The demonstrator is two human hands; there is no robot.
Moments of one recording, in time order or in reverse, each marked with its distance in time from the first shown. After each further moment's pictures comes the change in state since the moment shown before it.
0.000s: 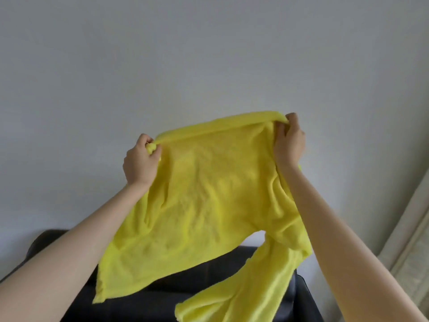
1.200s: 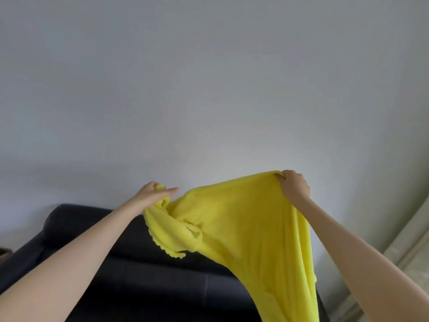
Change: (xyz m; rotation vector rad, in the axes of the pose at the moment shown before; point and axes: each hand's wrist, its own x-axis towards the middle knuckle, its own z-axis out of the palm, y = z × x) left_hand -0.071 -0.095 0.024 -0.117 -0.810 -0.541; right_hand -0.082 0.122 0.011 -0.472 -0.690 0.120
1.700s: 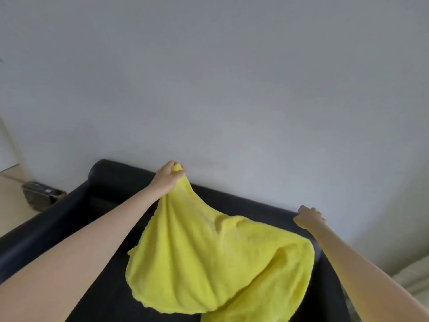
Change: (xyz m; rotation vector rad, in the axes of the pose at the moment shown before) left_hand -0.019 -0.058 0.017 0.024 0.151 0.114; right_hand -0.046 0.073 0.135 -0.421 -0.598 0.070
